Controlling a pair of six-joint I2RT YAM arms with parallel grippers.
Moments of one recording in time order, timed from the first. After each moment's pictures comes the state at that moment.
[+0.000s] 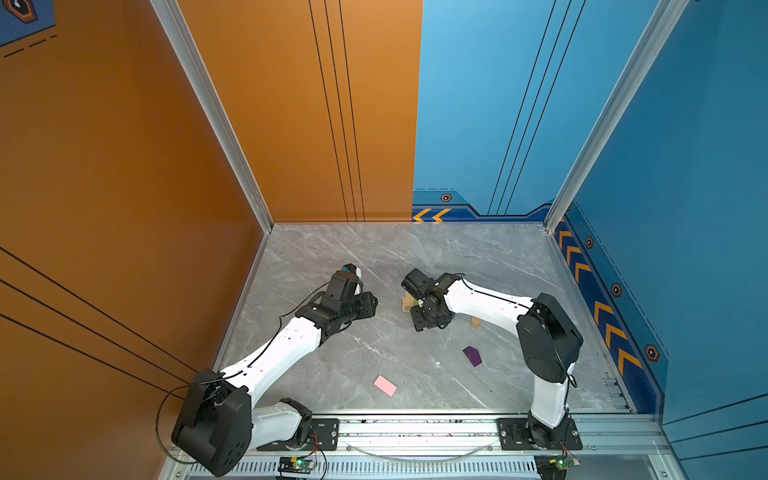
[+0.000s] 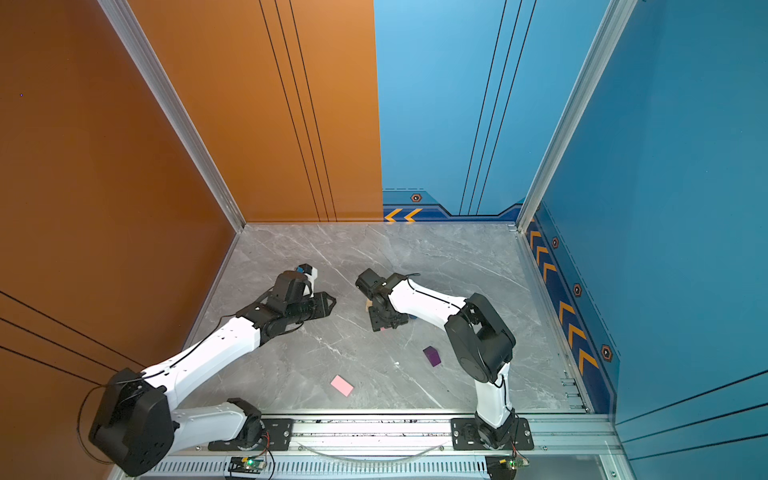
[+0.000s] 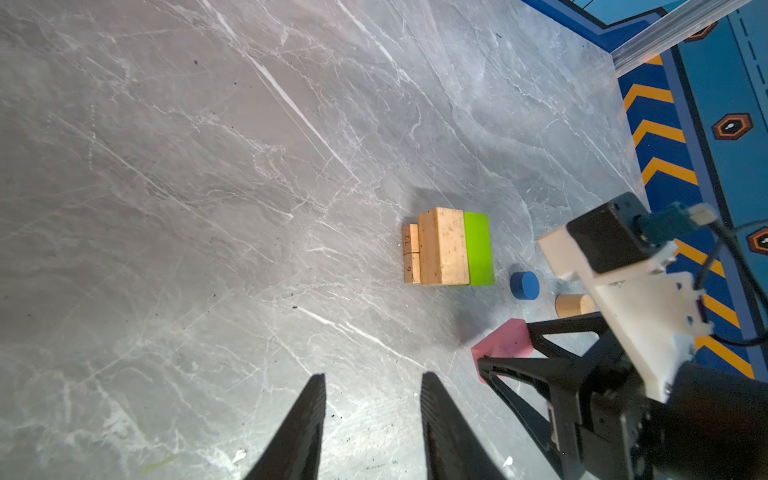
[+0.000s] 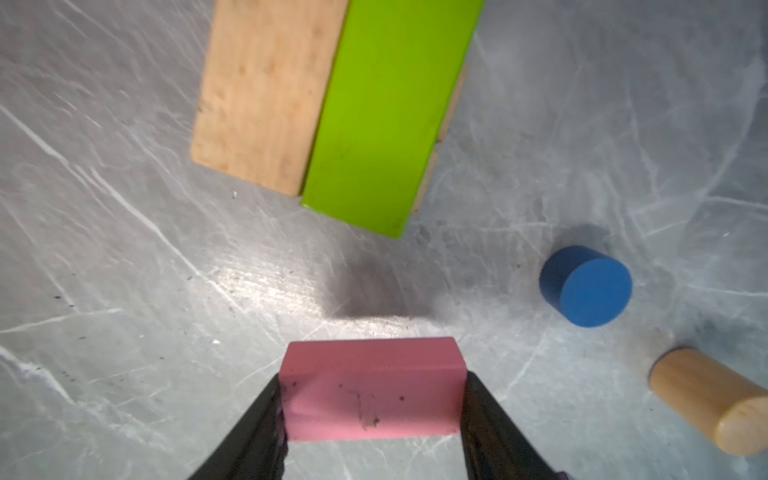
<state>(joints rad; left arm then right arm) -0.44 1.24 0.79 -0.30 0.10 -0.59 0.79 1.91 1.43 -0.90 0.10 0.51</state>
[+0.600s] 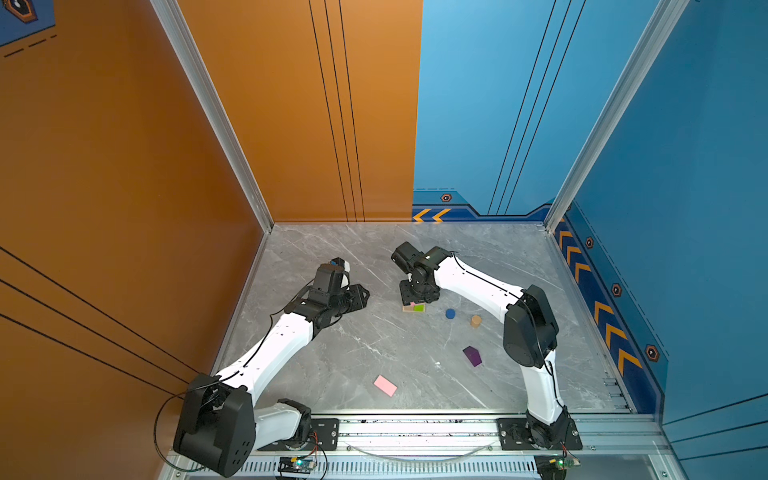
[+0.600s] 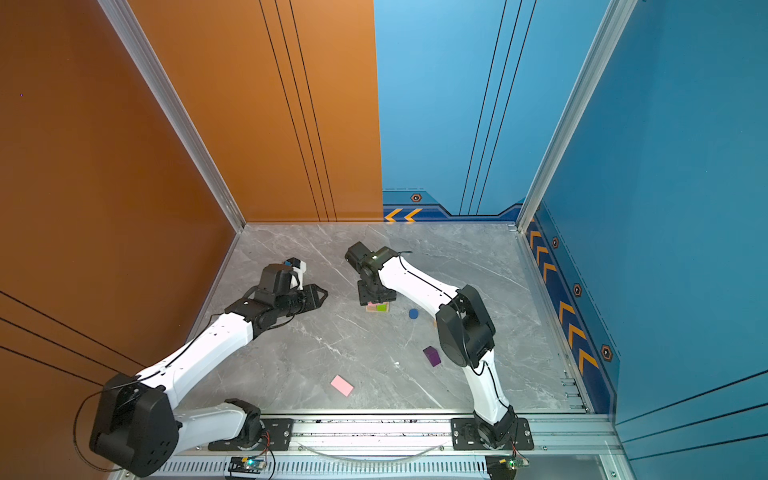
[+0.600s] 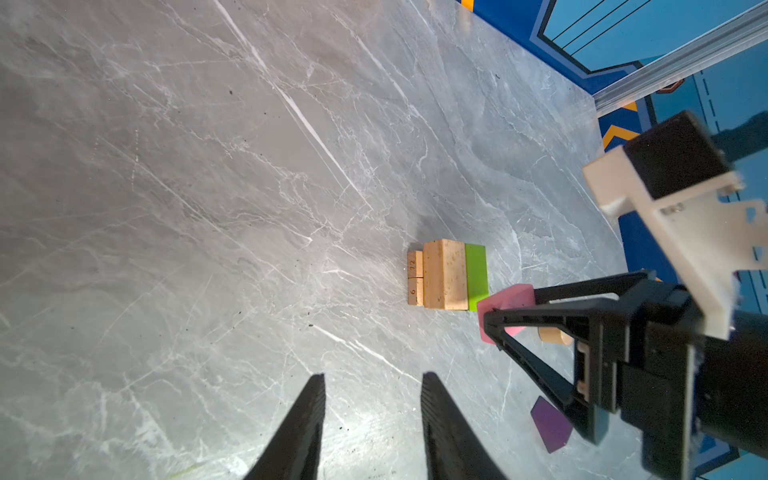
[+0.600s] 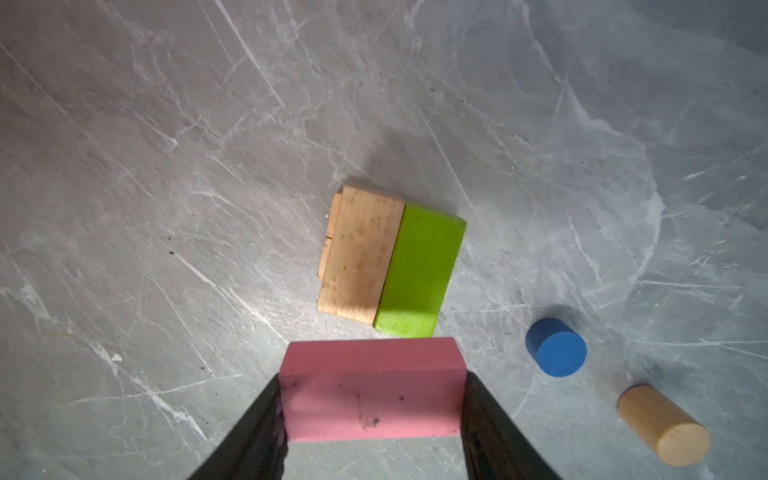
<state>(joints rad) -0.32 1.24 0.82 -0.32 0.20 -0.58 0.75 2.10 1.86 -1.09 0.10 0.56</state>
